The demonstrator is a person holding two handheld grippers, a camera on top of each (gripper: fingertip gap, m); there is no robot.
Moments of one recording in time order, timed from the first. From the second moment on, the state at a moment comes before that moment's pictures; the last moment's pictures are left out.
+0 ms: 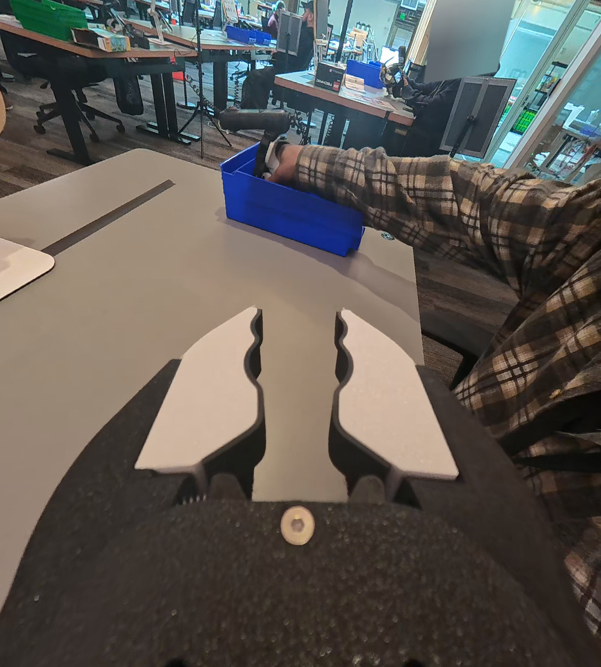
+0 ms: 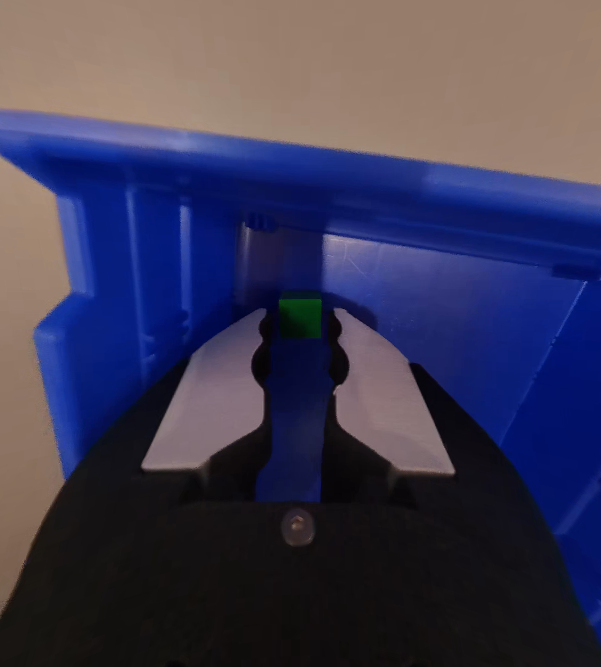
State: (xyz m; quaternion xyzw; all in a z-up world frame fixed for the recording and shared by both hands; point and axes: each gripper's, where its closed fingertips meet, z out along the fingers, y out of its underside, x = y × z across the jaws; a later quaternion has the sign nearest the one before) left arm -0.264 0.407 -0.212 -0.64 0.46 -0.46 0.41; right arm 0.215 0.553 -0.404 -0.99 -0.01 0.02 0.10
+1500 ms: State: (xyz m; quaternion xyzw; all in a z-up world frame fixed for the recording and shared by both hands) left arm -0.629 0.430 -0.334 -0.96 0.20 -0.06 0.20; right arm -0.087 0.431 -0.254 -0.79 -0.36 0.18 0.46
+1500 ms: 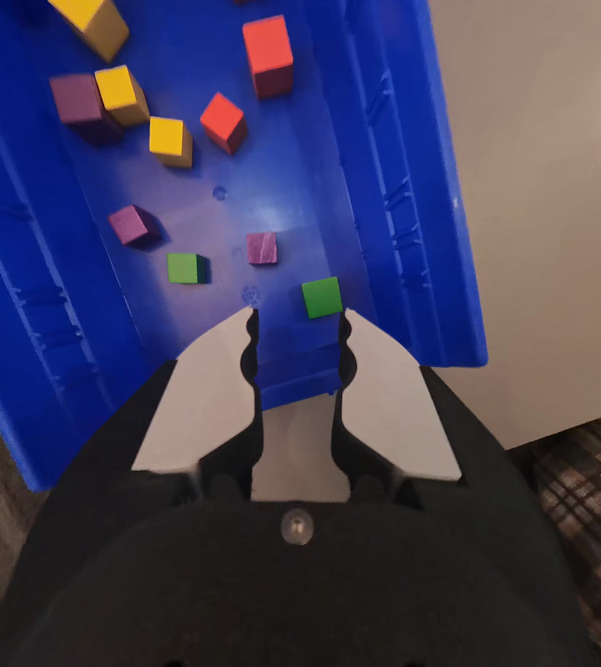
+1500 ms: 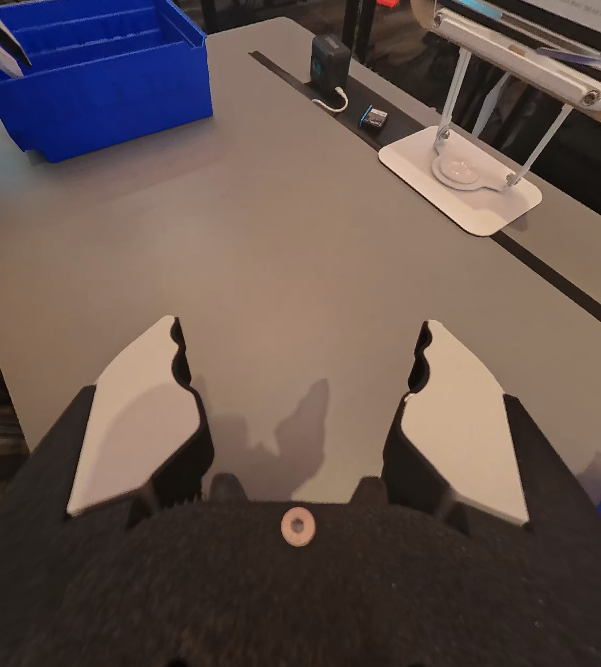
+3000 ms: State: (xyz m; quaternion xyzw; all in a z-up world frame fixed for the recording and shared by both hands) left arm -0.631 0.448 -0.359 -0.95 0.24 -0.09 0.17; right arm -0.113 0.438 -0.234 -0.78 -0.39 0.19 0.46
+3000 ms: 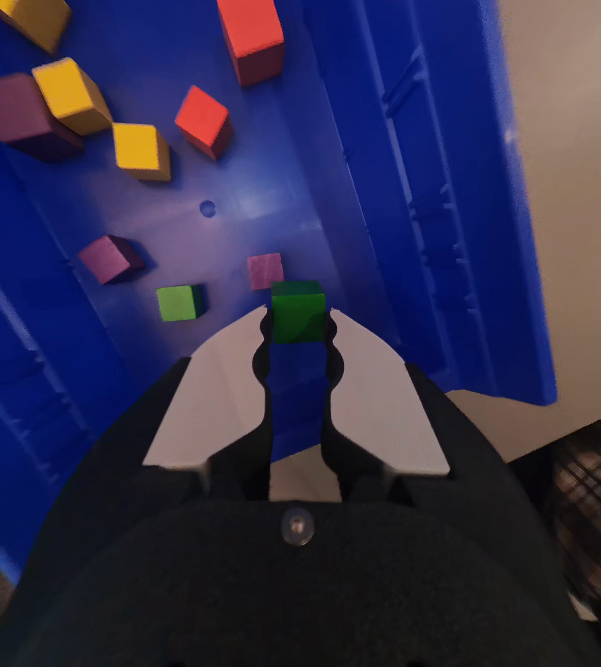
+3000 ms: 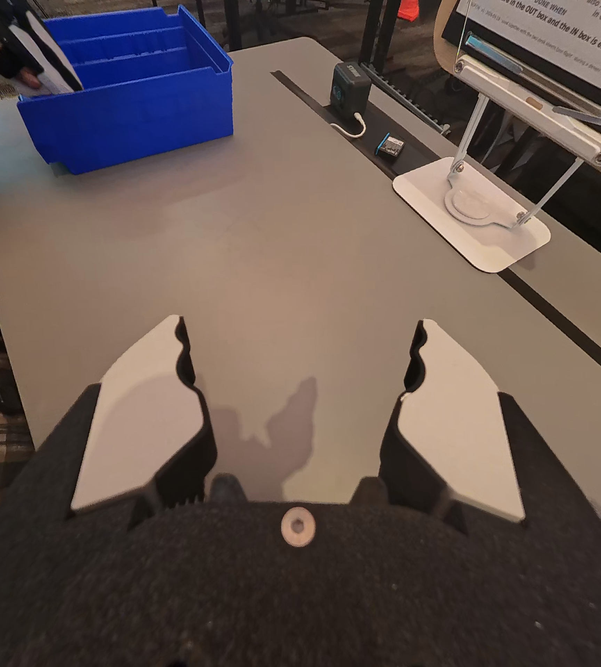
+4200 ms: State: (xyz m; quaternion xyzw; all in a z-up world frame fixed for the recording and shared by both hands) left arm -0.201 0.423 -0.178 -0.51 0.44 -0.65 0.35; right arm -0.202 0.429 -0.175 -0.55 -0.34 0.59 0.48
